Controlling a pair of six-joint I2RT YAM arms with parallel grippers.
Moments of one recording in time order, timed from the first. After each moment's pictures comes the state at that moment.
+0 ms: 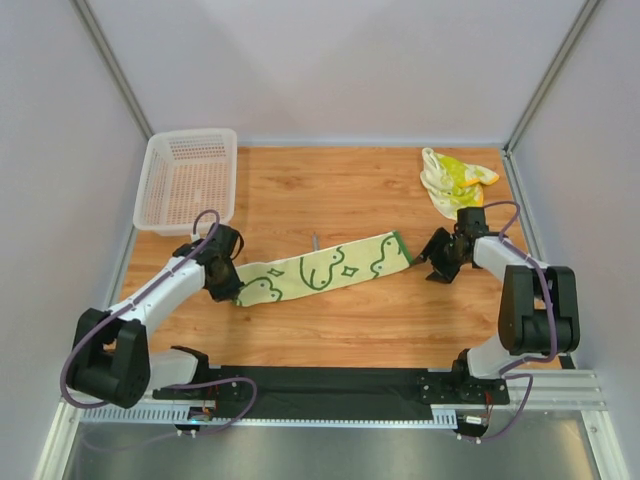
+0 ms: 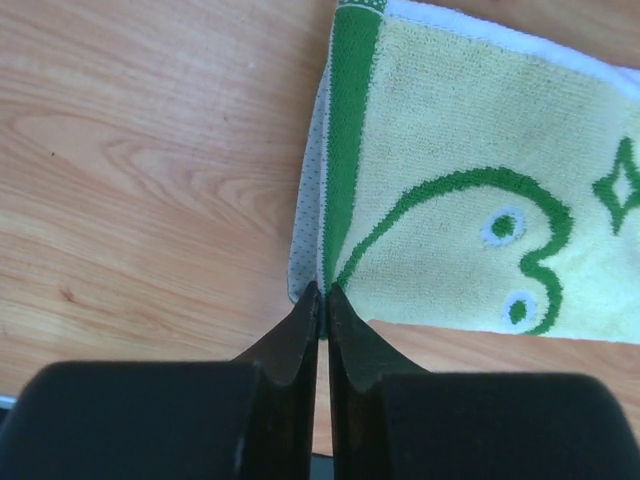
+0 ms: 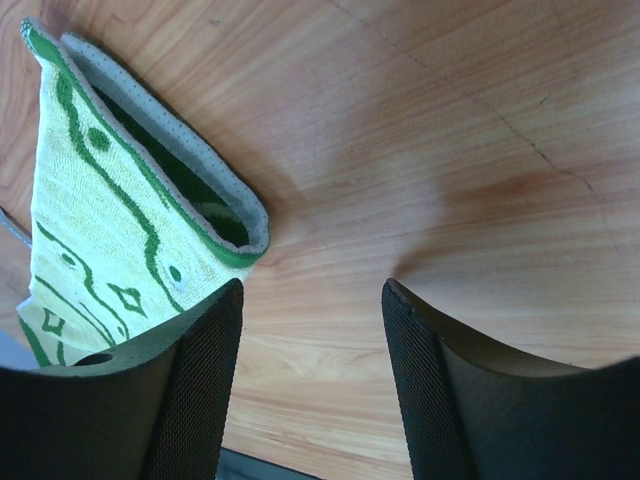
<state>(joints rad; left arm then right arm) -0.30 1.25 0.73 -0.75 -0.14 -0.73 -0.03 1.54 0.80 -0.44 -0.31 0.67</state>
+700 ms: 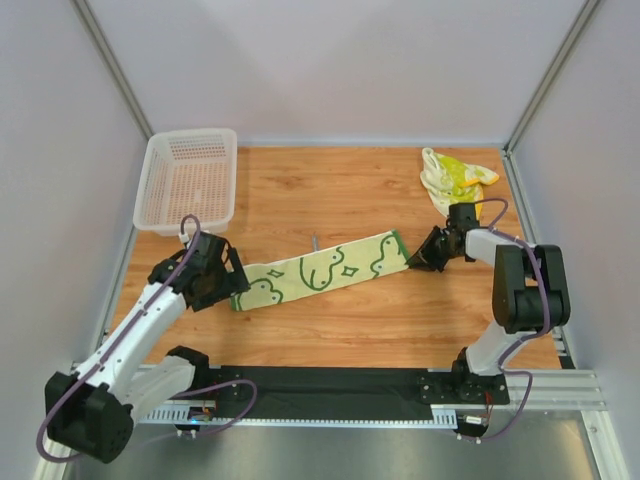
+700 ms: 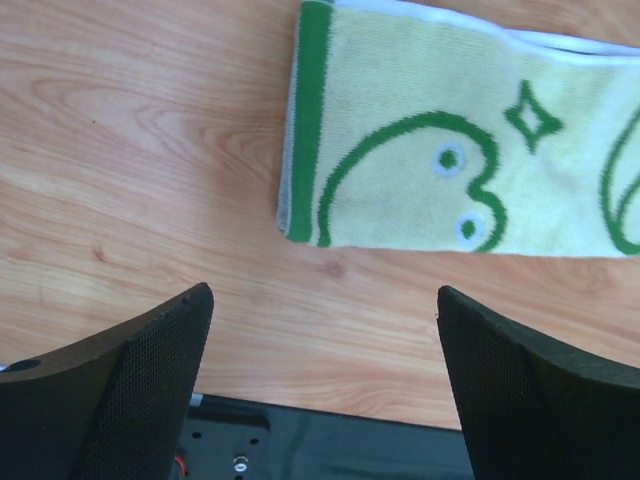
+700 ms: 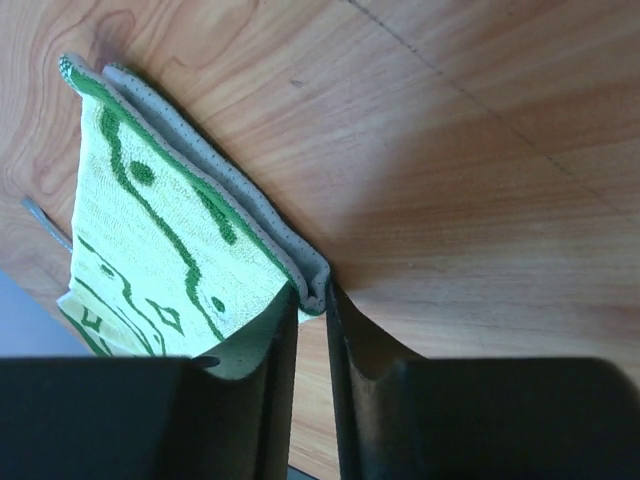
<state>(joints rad) -0.33 0.98 0.73 -0.89 -0.15 -0.71 -0.01 1.68 0.86 -0.33 -0.40 0.70</state>
